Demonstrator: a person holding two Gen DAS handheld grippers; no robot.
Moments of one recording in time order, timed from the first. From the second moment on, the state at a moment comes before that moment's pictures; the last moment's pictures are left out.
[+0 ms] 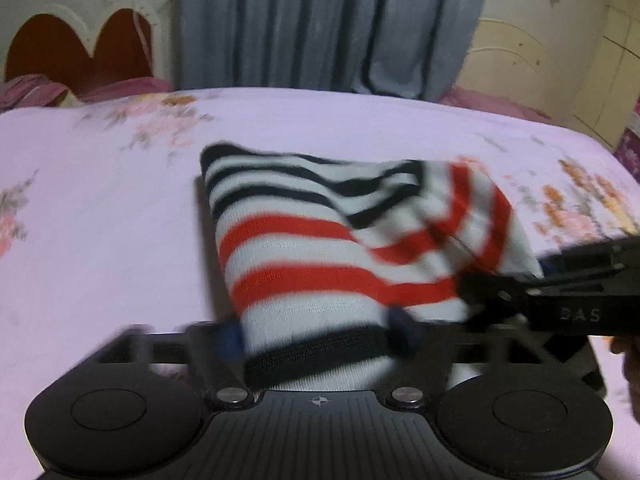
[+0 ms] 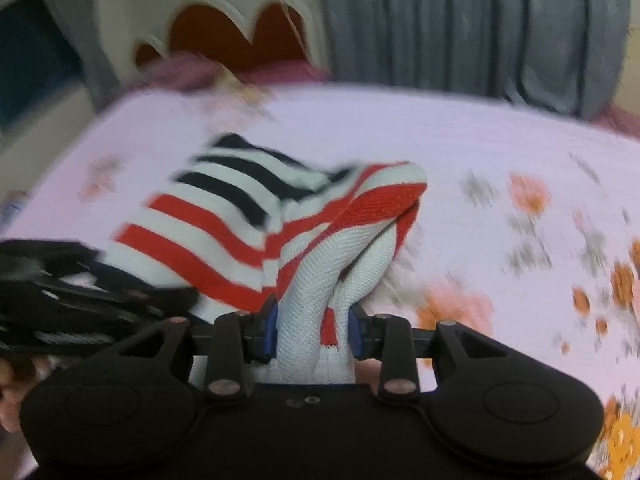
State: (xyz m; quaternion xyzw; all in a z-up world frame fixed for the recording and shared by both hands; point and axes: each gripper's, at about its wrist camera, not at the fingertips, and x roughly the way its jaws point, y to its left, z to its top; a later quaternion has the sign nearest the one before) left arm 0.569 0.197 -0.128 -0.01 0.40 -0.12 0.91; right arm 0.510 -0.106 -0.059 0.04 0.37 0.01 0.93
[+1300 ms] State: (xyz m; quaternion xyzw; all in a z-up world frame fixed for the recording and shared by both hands) left arm 0.489 0.189 -0.089 0.03 0.36 -0.15 0.92; right arm 0.455 -0.079 -0.039 -0.04 0.36 0.03 0.93
